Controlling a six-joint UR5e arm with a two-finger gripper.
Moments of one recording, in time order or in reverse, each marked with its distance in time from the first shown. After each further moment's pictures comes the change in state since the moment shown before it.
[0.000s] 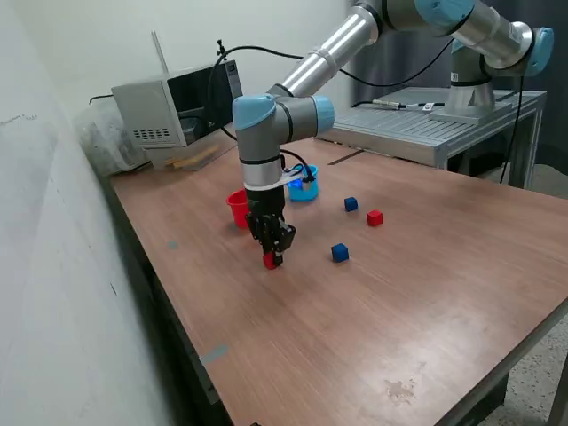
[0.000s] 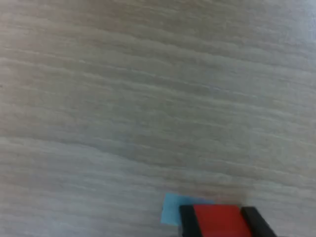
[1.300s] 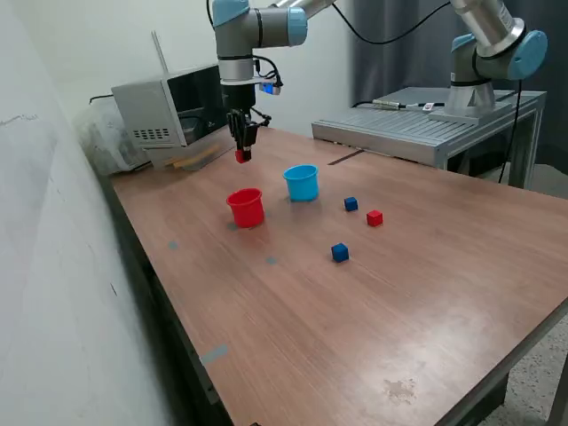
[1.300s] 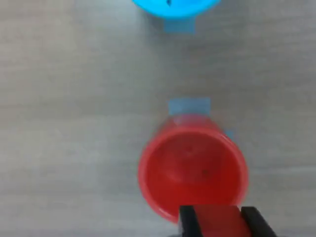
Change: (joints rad) arm -0.238 -0.402 0.330 0.045 -0.067 0.006
